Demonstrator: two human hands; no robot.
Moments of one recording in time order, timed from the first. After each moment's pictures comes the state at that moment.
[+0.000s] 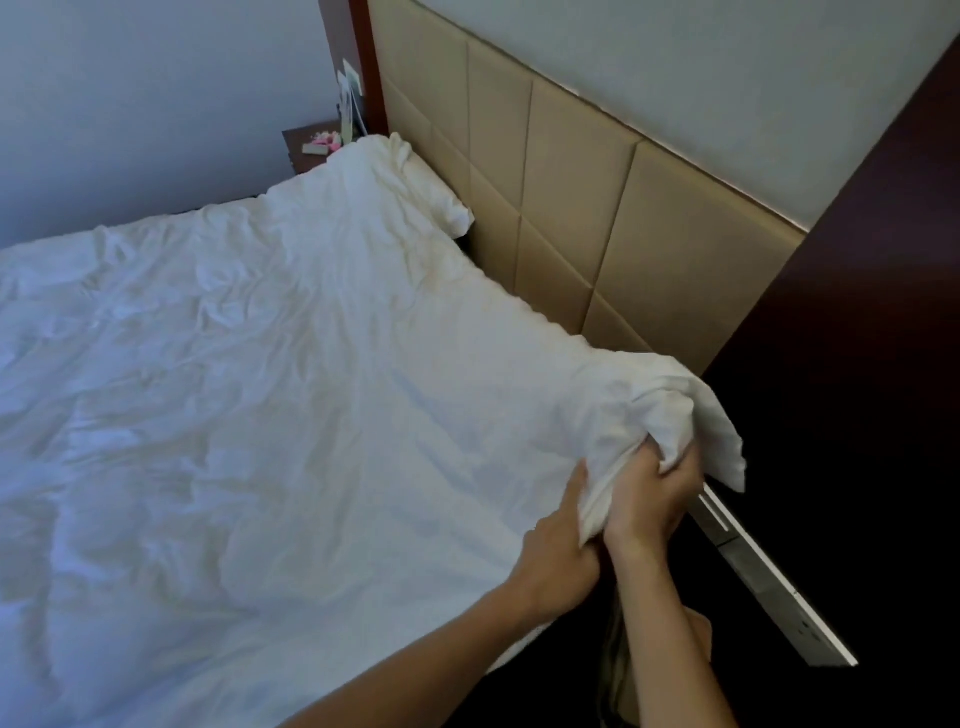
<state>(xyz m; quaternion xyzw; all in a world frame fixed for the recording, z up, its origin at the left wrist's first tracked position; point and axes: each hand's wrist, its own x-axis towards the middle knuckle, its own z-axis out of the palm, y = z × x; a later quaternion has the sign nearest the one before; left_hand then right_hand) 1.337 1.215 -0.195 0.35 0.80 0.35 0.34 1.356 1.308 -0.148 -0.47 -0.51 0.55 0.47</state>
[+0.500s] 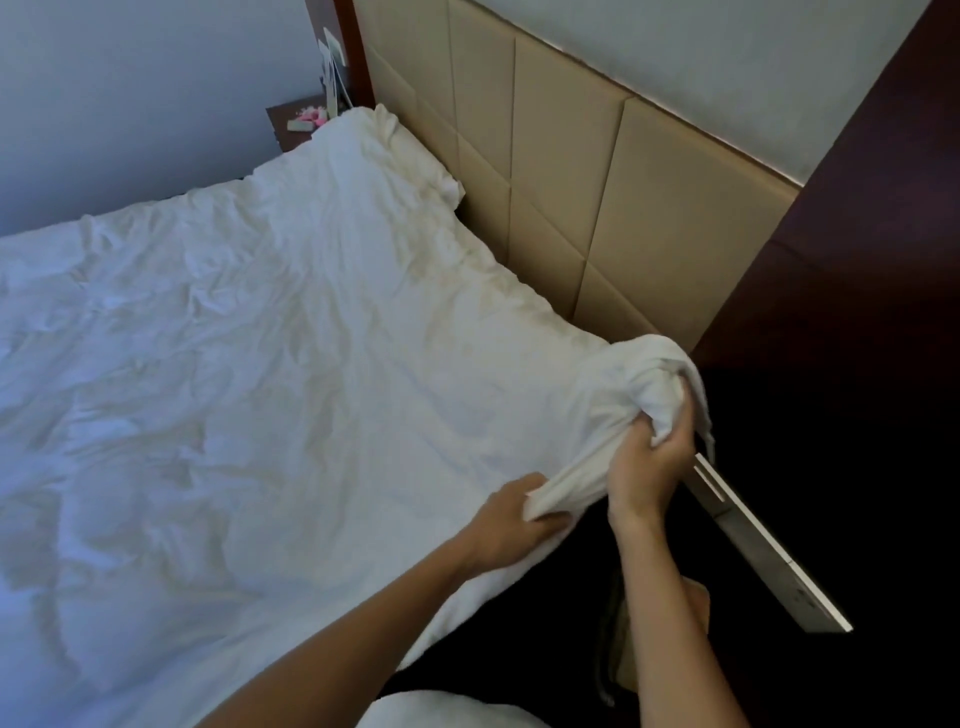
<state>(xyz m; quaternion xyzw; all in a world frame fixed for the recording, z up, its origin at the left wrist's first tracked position) 1.299 1.199 -0.231 0.33 0.79 0.37 0.37 1.354 1.336 -0.187 -0.43 -0.55 0.54 0.47</state>
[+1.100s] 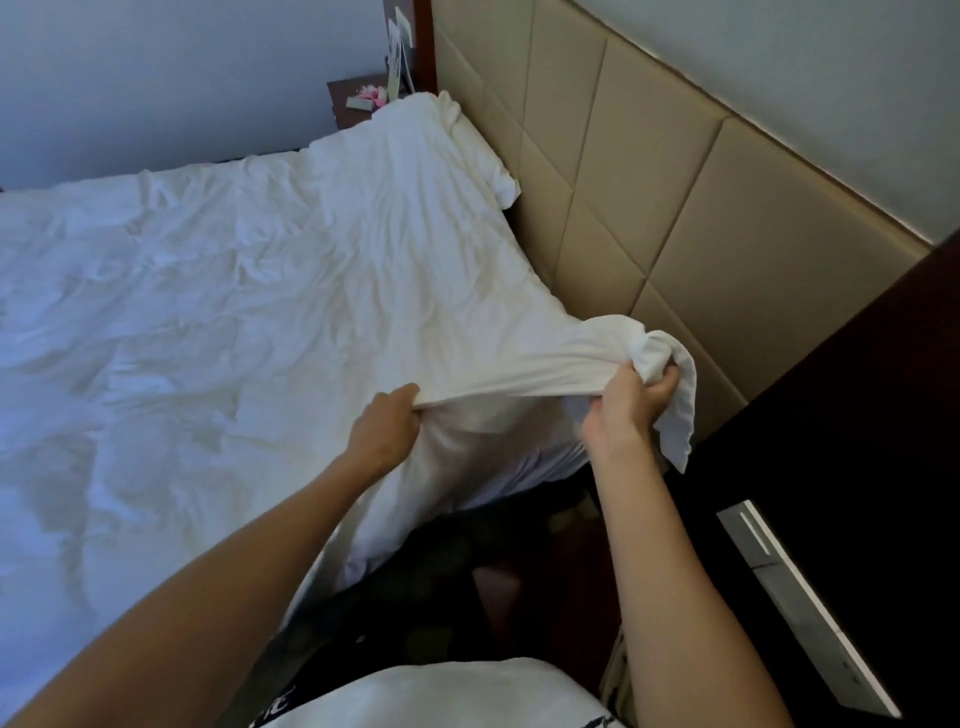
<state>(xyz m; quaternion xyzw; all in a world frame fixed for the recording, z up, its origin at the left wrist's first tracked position) 1.117 1.104 -0.237 0.21 0.95 0.19 0.12 1.224 1.324 -0.161 -0.46 -0.34 0.71 0.40</state>
